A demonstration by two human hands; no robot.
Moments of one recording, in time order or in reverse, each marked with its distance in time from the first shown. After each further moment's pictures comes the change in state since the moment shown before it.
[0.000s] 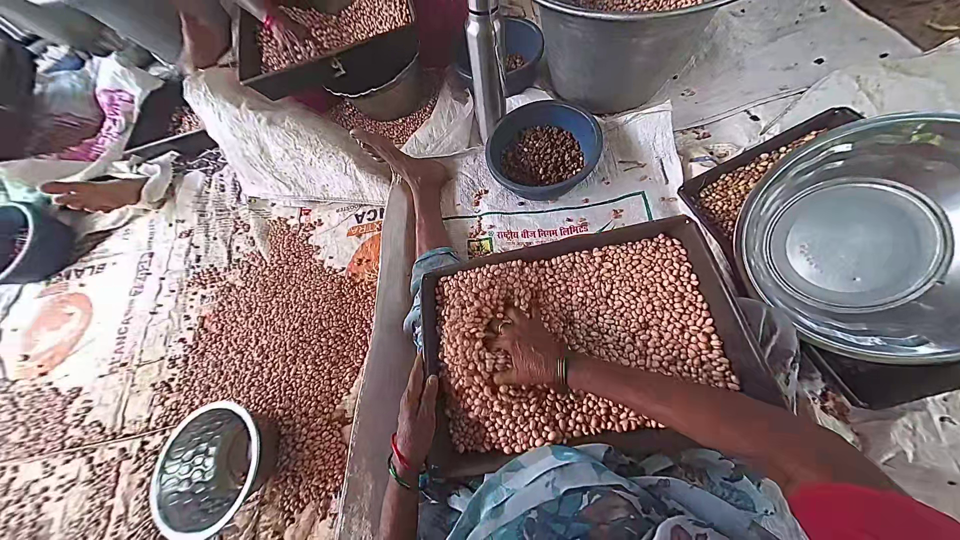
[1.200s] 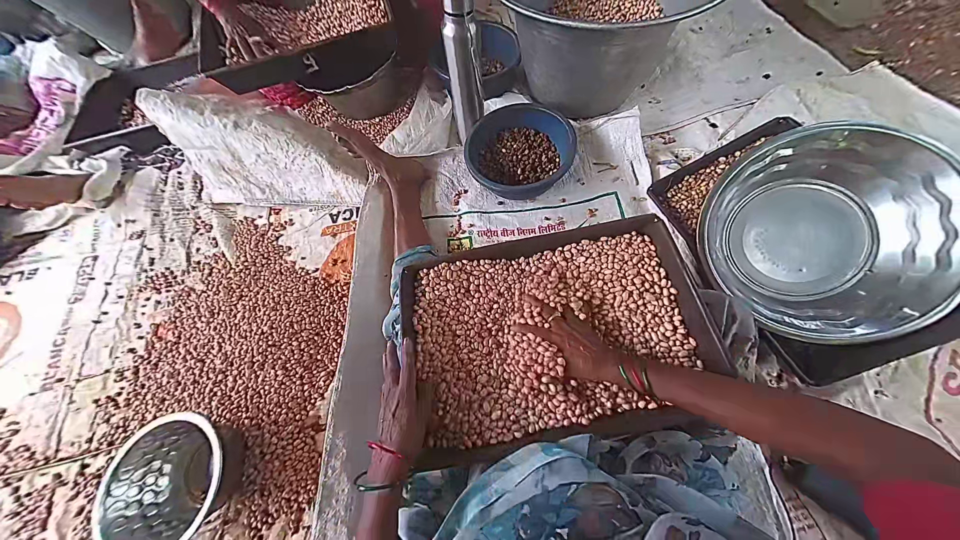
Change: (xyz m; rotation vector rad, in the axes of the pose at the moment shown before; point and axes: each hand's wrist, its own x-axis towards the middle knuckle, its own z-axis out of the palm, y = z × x) left_hand 0.004 0.022 0.004 0.493 -0.070 0.122; right_hand -0.077 0.058 0.012 0.006 0.139 0.133
